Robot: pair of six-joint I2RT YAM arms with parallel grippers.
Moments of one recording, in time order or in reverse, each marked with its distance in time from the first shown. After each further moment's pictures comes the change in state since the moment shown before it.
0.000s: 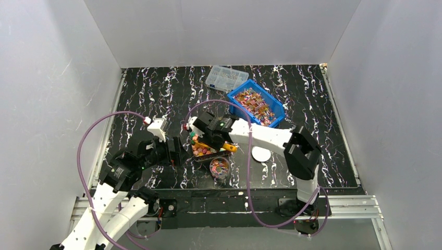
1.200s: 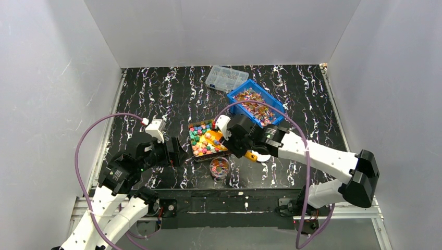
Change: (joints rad) left arm 0.000 -0.034 -0.010 0.000 -0.031 -0.014; right arm -0.011 -0.570 -0.409 0.124 -0.095 0.108
